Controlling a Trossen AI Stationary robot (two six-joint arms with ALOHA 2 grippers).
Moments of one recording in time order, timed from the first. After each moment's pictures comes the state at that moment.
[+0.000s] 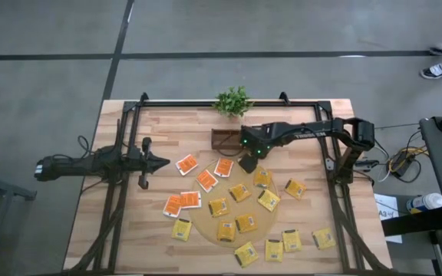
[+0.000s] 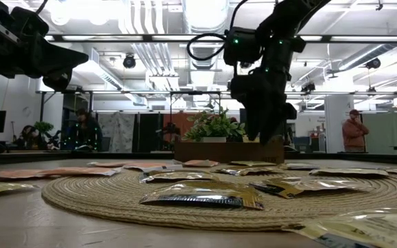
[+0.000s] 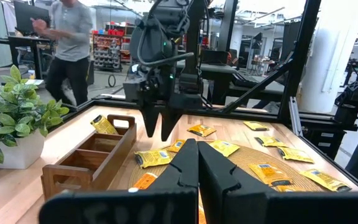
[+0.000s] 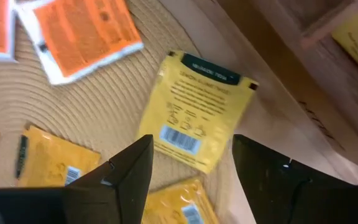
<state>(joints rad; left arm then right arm) 0.00 0.03 0.01 0.03 -0.05 -0.09 -0.21 1.76 1.15 -0.67 -0.07 0.54</state>
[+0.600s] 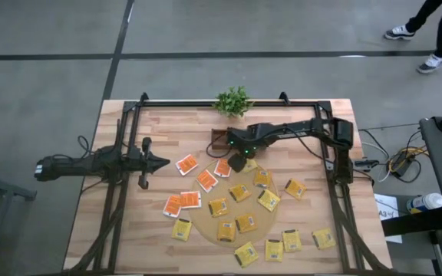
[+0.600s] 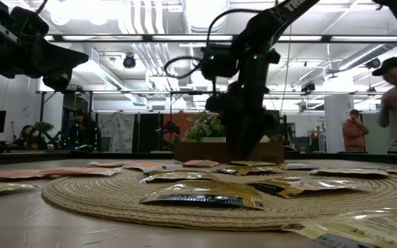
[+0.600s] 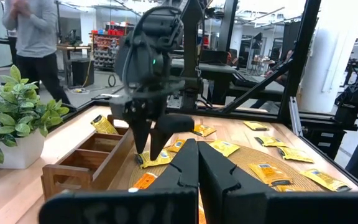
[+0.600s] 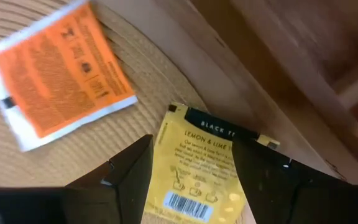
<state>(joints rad) 0.00 0.03 0.01 0.03 -0.05 -0.09 -0.22 1.98 1.35 -0.73 -0.02 0.57</state>
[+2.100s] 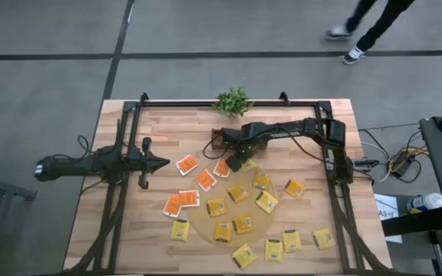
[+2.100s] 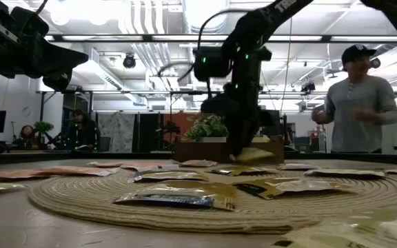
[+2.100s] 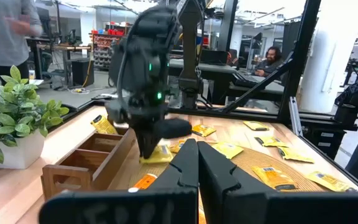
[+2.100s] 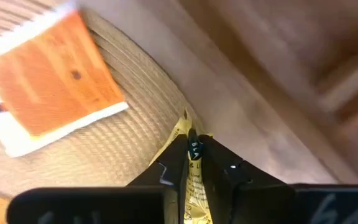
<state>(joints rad) 0.00 0.03 0.01 0.03 -0.05 -0.09 -0.21 2.02 1.45 -0.84 0.00 0.60</state>
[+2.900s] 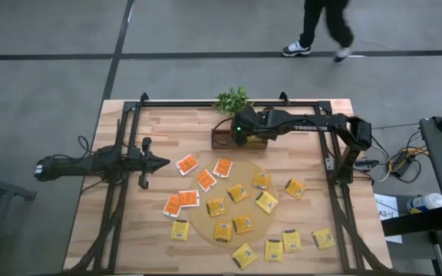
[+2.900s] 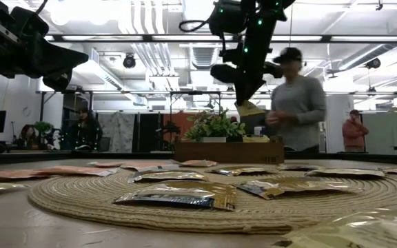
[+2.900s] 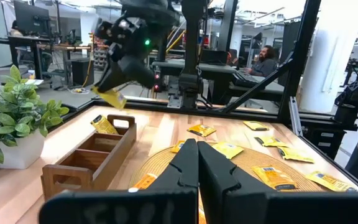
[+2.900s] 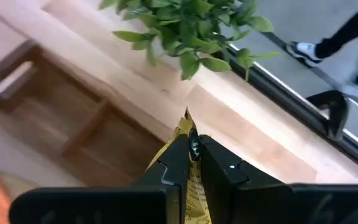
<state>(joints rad) 0.00 0.03 0.01 0.03 -0.05 -0.09 -0.23 1.79 1.45 -0.86 0.58 0.61</state>
